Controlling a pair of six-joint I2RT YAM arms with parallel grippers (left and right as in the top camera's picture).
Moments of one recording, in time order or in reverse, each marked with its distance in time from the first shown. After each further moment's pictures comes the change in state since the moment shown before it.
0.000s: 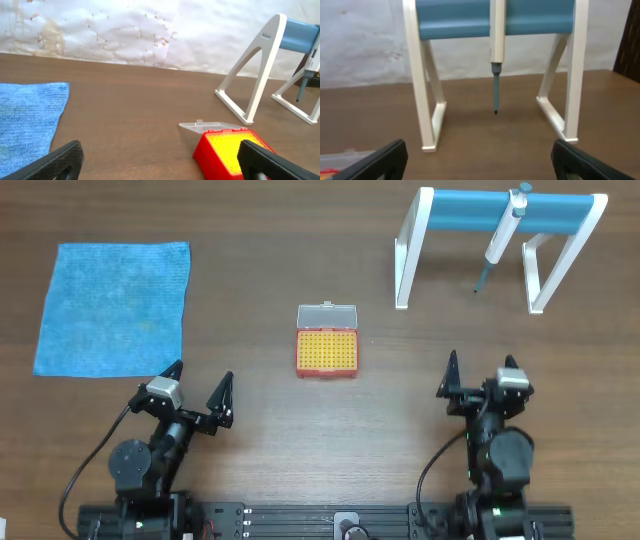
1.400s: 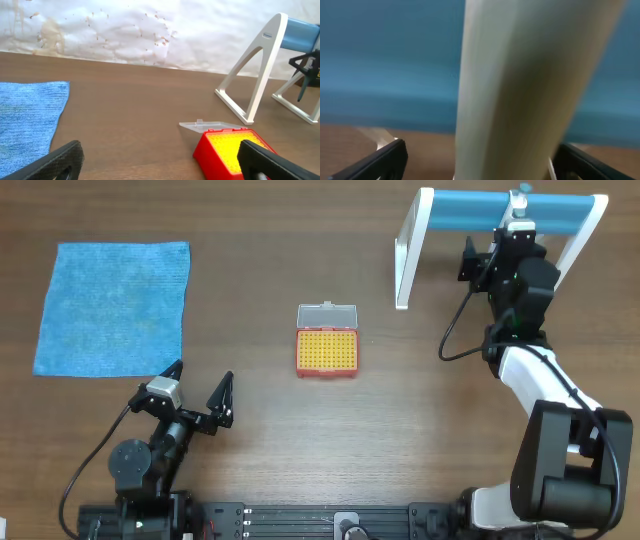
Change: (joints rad) left arm 0.000 0.003 0.000 0.001 0.000 0.000; right arm -0.230 1.354 0.775 0.394 -0.268 -0.150
